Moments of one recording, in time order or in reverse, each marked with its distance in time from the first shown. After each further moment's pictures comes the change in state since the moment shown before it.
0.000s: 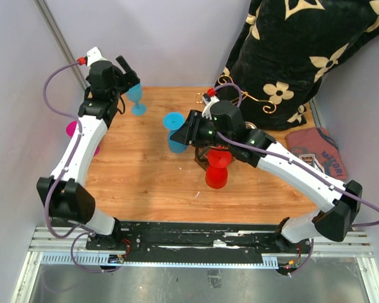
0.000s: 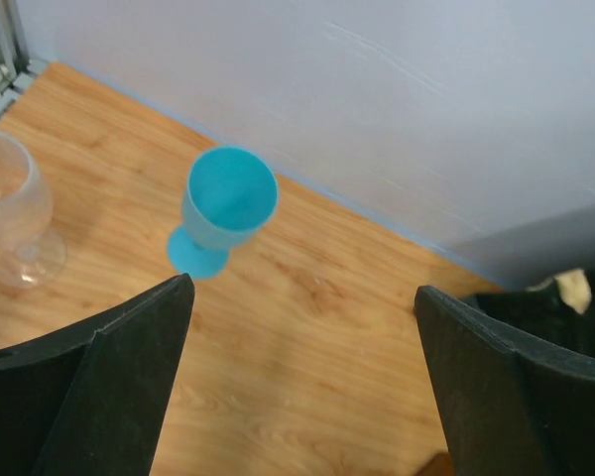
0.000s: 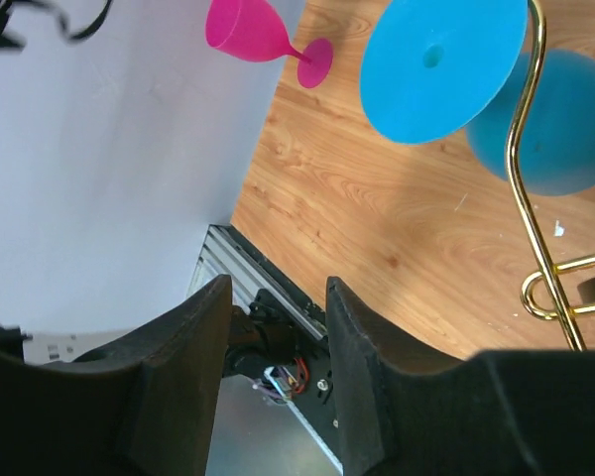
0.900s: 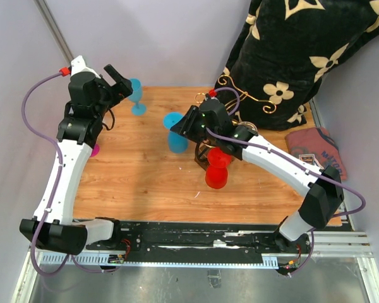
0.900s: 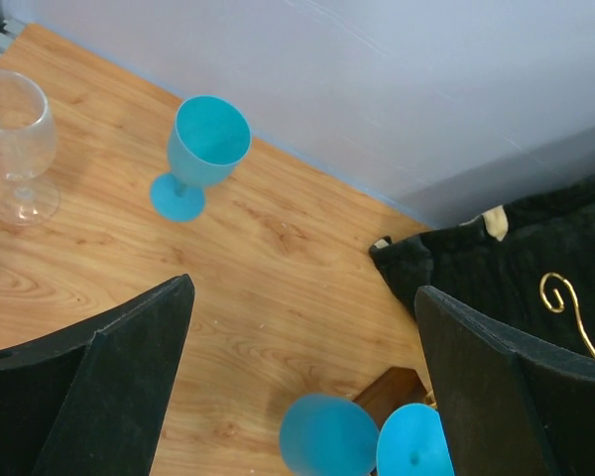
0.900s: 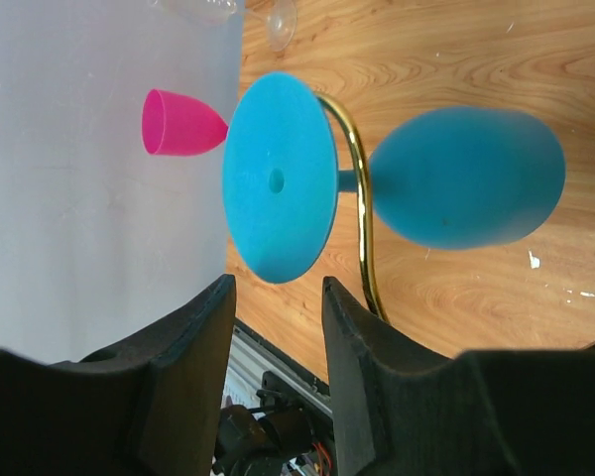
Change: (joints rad) left arm 0.000 -0.303 -0.072 -0.230 0.101 -0.069; right arm -0.043 0.165 -0.005 0.098 0.137 0.198
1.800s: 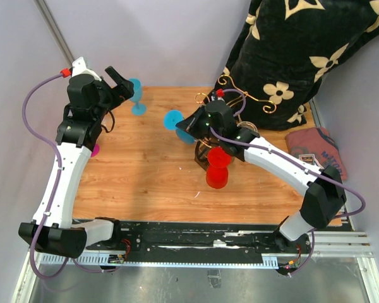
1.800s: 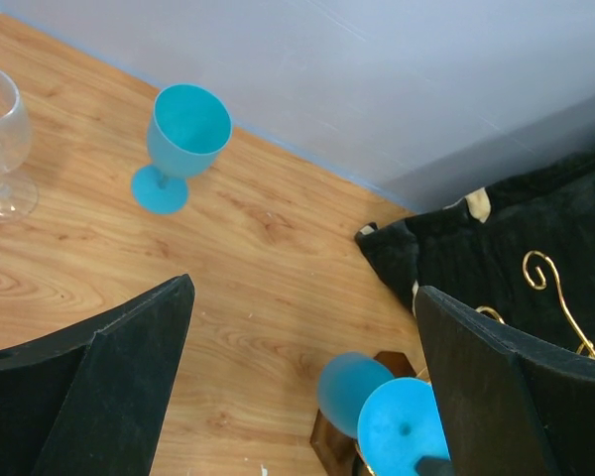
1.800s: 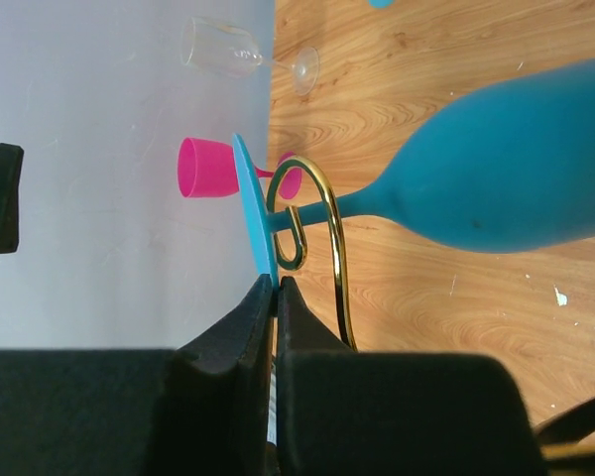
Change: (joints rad) left arm 0.000 -0.031 -0.019 0.007 0.056 0.000; right arm -0.051 -0.005 -0.076 0.147 0.006 0.073
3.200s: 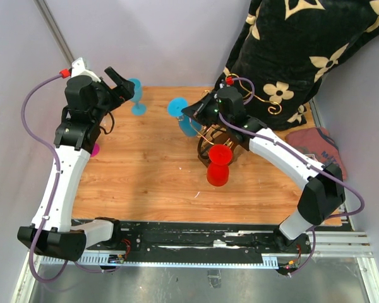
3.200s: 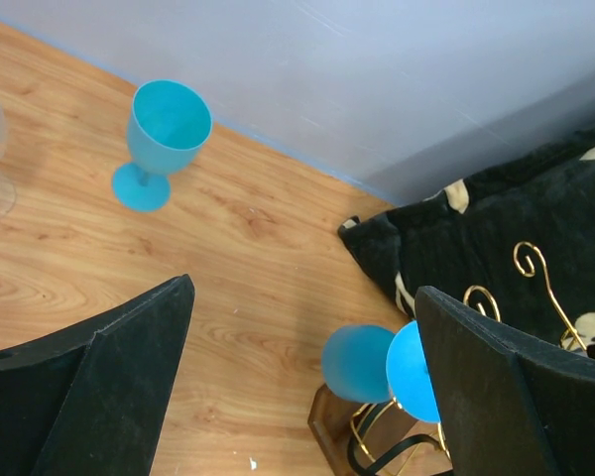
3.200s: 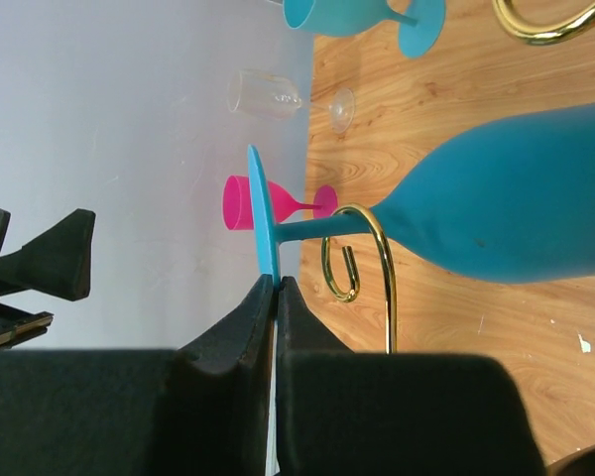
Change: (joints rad) left arm 0.000 -0.023 -0.008 0.000 0.047 -0.011; right arm -0.110 0.018 0.064 0.040 -0.116 0.034
